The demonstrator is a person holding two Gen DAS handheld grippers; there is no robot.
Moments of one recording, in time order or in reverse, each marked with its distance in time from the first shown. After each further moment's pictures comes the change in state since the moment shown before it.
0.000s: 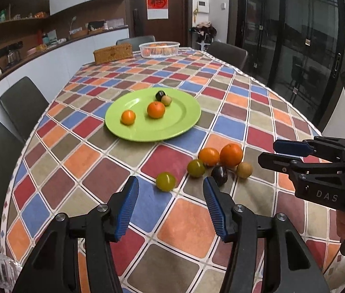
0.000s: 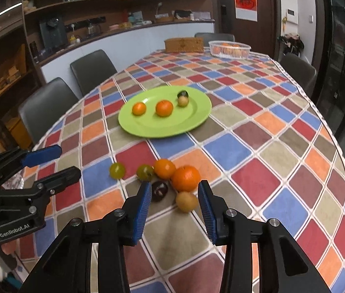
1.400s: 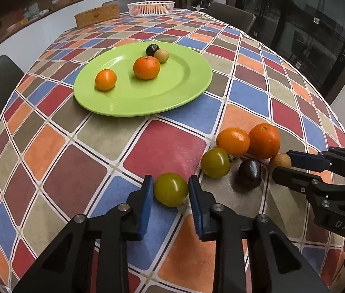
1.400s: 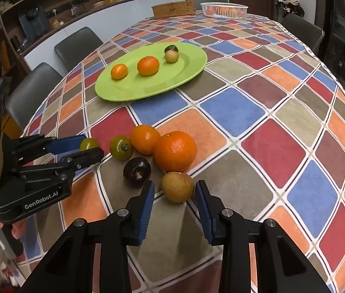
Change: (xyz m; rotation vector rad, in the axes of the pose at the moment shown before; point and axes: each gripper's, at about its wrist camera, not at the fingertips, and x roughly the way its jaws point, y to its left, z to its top) left arm 0.100 0.012 0.011 0.001 0.222 -0.067; right arm 0.064 -0.015 -0.009 0.073 0.174 0.026
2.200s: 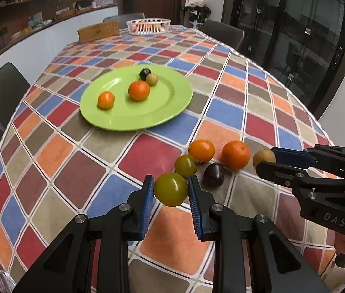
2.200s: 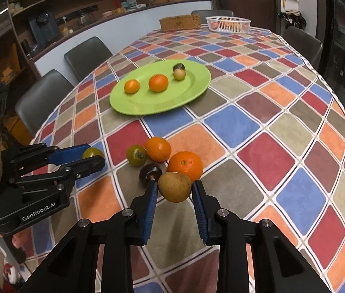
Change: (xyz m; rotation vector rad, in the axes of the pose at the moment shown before) left arm -0.056 -0.022 -0.007 -0.003 -0.100 -0.007; right arm -0.040 0.006 -0.001 -0.031 -0.091 0.033
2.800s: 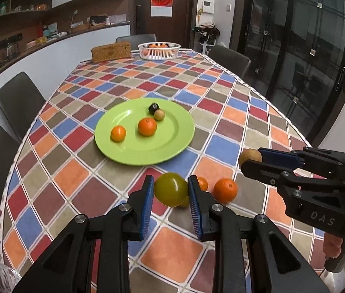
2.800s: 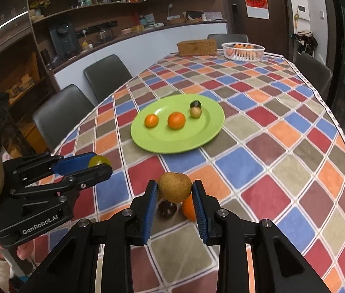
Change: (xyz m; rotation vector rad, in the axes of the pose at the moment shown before) left arm -0.039 -0.005 0.032 -0.046 -0.117 0.050; right arm -0.028 0.004 0.040 -0.061 -0.114 0.069
